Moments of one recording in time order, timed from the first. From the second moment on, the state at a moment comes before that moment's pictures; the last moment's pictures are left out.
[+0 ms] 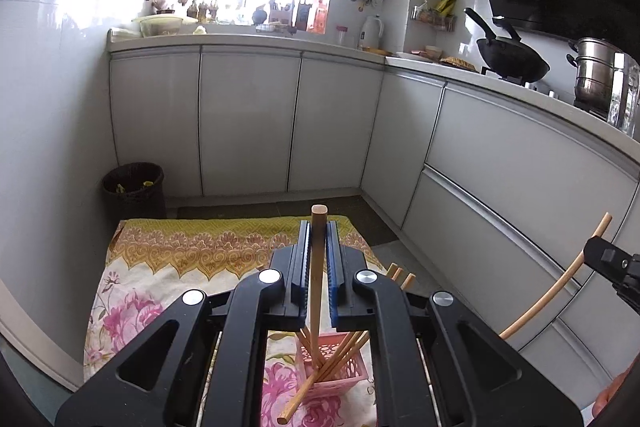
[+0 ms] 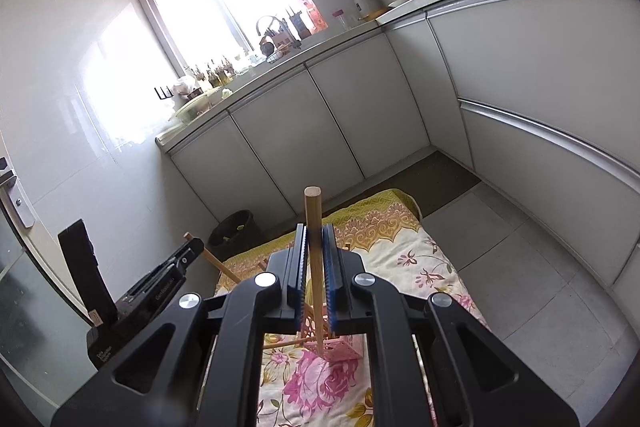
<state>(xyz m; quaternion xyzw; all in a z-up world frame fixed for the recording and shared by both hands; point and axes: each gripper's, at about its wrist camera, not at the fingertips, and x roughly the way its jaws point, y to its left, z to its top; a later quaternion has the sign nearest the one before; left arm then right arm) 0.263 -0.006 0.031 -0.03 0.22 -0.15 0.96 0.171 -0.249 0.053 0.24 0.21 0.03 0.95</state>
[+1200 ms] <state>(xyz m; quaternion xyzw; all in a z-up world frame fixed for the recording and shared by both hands) 0.233 0.148 0.028 -0.22 0.25 -0.03 0.94 0.225 -0.194 0.033 0.19 0.19 0.03 0.96</state>
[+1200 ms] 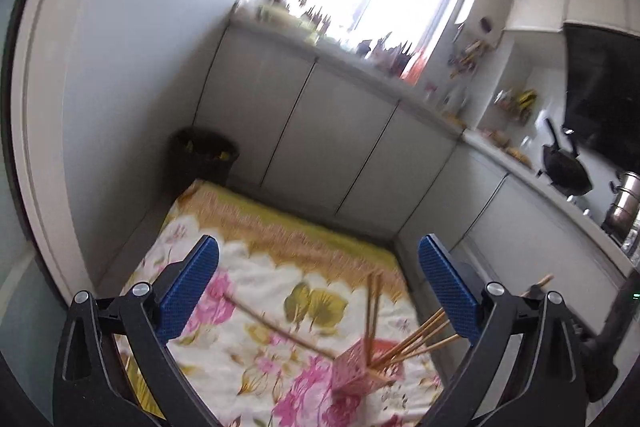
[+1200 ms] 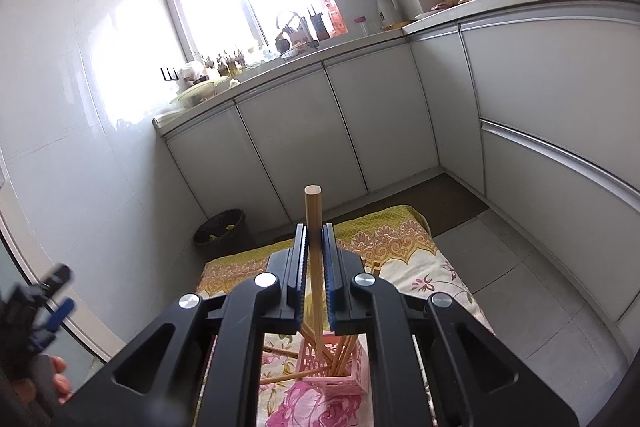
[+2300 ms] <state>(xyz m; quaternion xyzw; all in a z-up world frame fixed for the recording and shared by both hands) 0.466 0.137 -0.197 -0.20 0.58 0.11 0.78 0.170 -0.353 0.002 0.34 0.21 0.07 0.91</state>
